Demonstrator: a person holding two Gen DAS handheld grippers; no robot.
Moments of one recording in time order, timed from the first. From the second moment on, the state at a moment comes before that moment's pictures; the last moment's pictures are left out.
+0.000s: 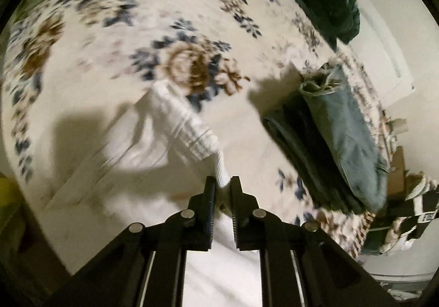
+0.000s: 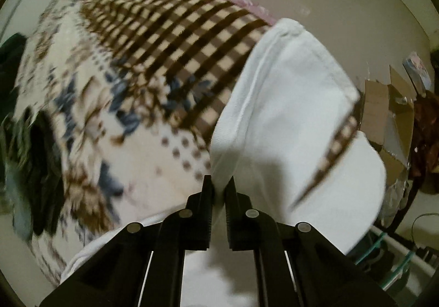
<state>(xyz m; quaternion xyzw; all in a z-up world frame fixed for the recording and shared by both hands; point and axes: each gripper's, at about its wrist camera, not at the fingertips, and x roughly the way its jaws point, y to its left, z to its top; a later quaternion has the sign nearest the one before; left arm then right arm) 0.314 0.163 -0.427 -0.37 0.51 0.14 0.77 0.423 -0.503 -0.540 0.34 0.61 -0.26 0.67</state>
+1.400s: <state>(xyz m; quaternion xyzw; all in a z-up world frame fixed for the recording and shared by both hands) 0.175 0.145 -0.570 -0.29 0.62 0.23 0.69 0.138 -0.659 -0.609 0.38 0.60 -0.33 0.62</state>
